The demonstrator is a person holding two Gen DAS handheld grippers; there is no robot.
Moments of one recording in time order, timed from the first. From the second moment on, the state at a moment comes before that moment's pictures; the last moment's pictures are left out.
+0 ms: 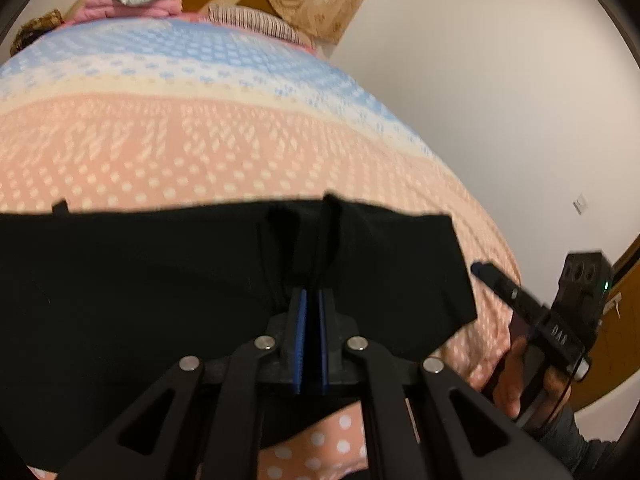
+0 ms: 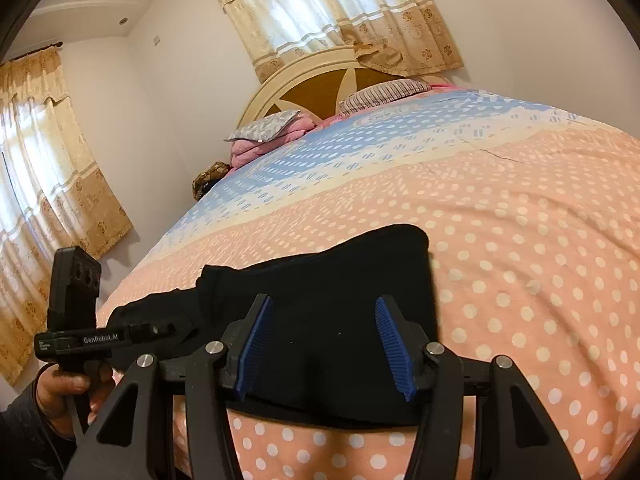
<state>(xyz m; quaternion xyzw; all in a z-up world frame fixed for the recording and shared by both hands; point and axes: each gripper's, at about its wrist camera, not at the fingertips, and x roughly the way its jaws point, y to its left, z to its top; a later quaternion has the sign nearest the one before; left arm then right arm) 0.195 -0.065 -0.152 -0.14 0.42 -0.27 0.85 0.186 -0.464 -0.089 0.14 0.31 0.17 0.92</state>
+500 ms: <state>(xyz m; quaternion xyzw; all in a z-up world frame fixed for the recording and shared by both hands) 0.219 -0.092 -0.159 -0.10 0.43 -0.28 0.85 0.186 -0.461 -0.090 0.13 0.31 0.18 0.92</state>
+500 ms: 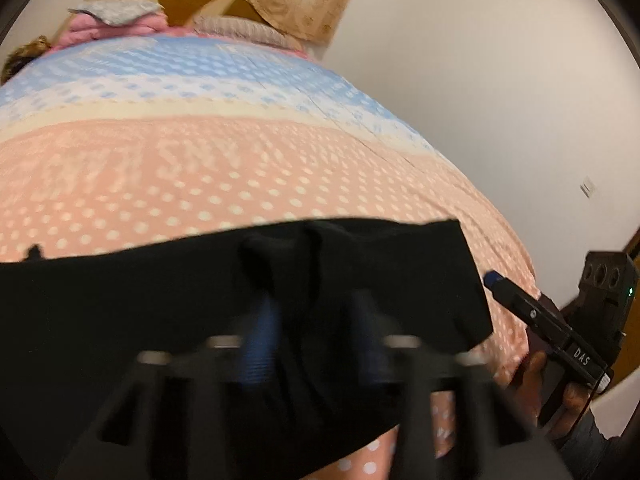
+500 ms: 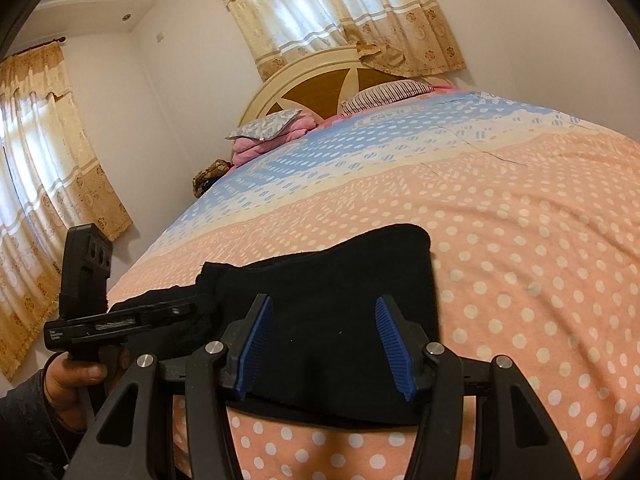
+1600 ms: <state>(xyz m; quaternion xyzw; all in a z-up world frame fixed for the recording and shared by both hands) 0.211 -0.031 -0.168 -0.17 0.44 -0.25 0.85 0.210 -0.444 -0.071 0.11 0.31 0.21 0.92</state>
